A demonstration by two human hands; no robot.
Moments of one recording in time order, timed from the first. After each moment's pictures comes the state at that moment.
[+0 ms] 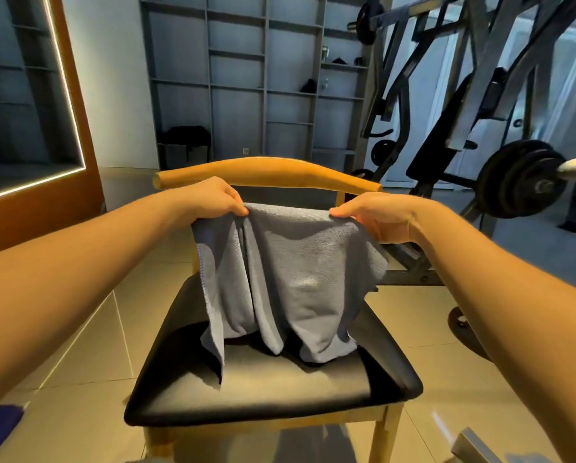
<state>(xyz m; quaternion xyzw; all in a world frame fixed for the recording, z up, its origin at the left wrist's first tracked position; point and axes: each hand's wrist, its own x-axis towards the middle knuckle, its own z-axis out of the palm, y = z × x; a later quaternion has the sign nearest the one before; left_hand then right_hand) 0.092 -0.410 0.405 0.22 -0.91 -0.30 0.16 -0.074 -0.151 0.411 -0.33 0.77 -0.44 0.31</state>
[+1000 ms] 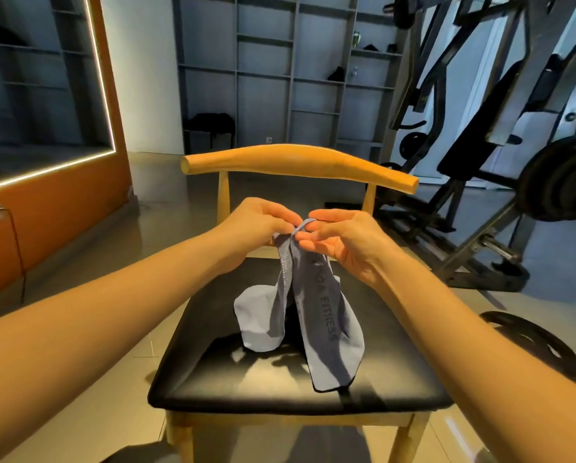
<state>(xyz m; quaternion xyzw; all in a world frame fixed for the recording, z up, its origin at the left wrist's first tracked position) 0.111 -0.359 0.351 0.17 -0.82 -0.50 0.23 0.002 -0.217 0.354 -0.27 0.62 -0.68 0.28</state>
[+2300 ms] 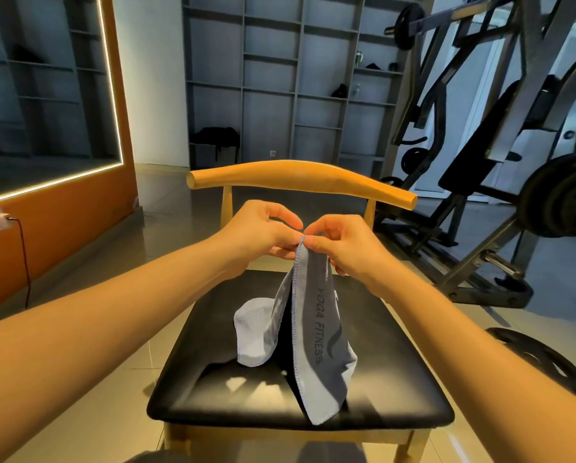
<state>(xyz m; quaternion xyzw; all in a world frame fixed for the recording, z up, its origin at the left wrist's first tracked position) 0.126 -0.341 0.373 0.15 -0.79 -0.54 0.24 0.004 -0.208 0.363 -0.47 0.77 -0.43 0.05</state>
